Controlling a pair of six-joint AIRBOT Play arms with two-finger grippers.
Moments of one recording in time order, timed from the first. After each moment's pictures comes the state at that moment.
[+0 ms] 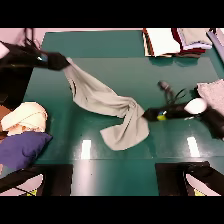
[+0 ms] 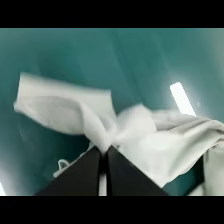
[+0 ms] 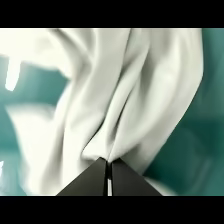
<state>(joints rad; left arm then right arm) -0.13 -1.16 1.51 1.08 -1.07 -1.33 0.24 -0.91 0.76 -1.00 0.96 1.44</state>
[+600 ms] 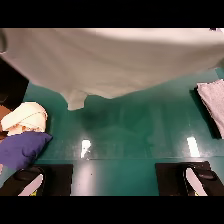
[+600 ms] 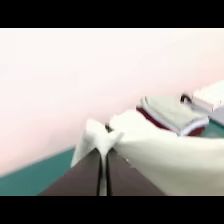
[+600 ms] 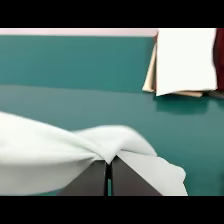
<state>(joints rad) -0.13 -0.81 2.01 1.12 -1.07 -1.34 -0.23 -0.64 1.54 -1.14 1.30 1.46</state>
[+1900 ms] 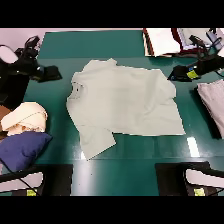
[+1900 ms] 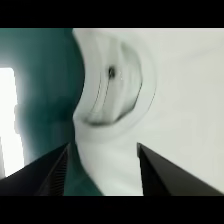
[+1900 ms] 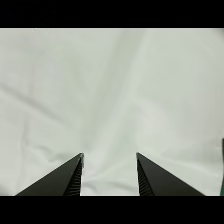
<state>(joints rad) 0.04 -1.32 1.35 1.24 -1.15 -1.49 -0.11 -1.31 1.41 -1.15 1.32 1.42</state>
